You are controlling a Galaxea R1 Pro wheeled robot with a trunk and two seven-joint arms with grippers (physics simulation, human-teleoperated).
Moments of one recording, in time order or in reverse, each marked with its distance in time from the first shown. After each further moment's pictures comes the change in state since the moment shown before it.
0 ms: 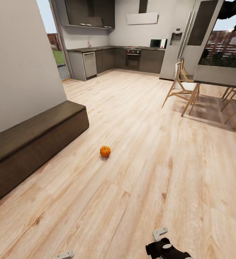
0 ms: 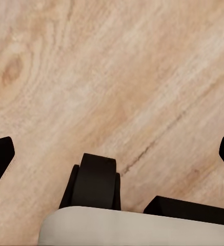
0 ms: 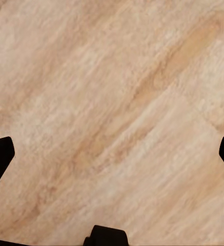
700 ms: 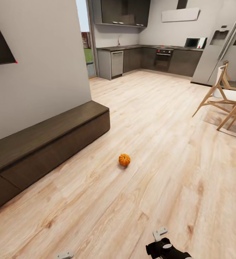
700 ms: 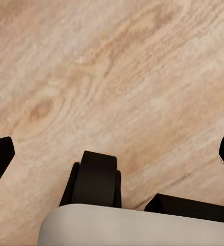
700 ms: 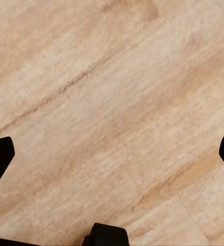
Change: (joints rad) left arm 0.000 0.000 0.000 0.000 0.000 0.000 0.000; right arm 0.000 -0.001 -0.001 0.000 -0.002 0.000 -0.001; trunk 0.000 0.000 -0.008
